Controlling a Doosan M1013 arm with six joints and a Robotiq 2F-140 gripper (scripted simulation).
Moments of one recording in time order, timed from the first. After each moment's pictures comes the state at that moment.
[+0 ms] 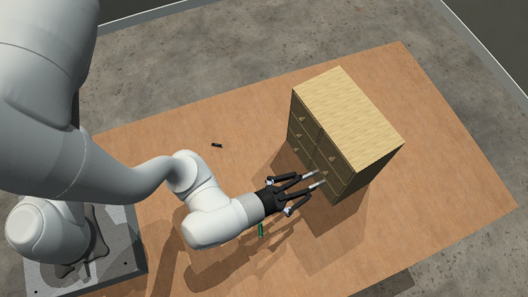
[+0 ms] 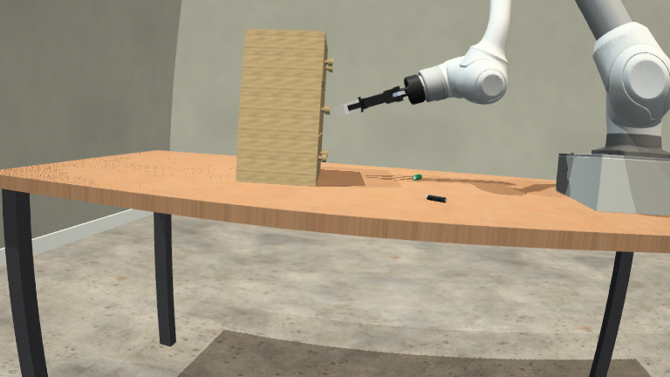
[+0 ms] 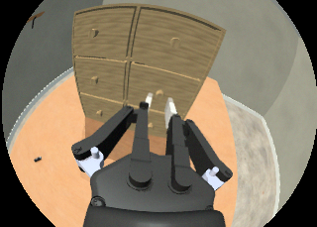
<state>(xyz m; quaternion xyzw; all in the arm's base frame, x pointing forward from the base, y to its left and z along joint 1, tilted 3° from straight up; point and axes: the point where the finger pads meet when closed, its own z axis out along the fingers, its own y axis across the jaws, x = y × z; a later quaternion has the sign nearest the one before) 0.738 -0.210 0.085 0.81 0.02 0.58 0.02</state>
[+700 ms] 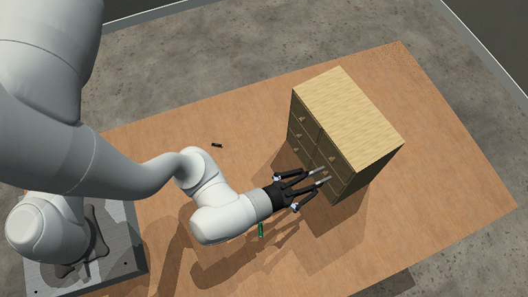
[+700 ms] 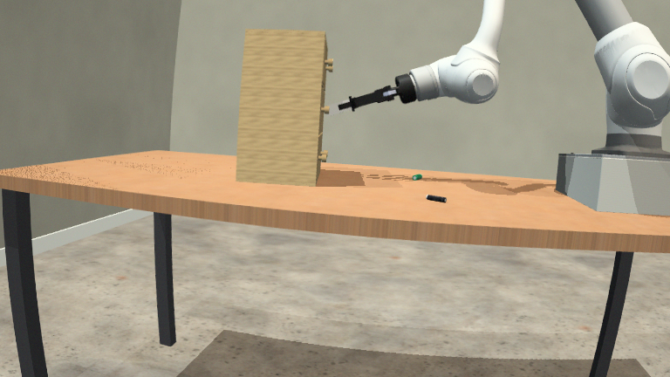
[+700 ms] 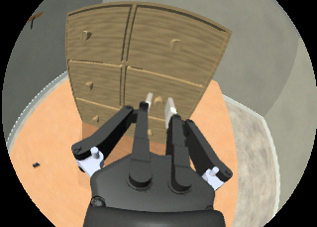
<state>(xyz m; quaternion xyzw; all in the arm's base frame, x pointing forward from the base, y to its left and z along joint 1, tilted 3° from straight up) 0.761 -0.210 0.085 0.81 0.02 0.58 0.02</state>
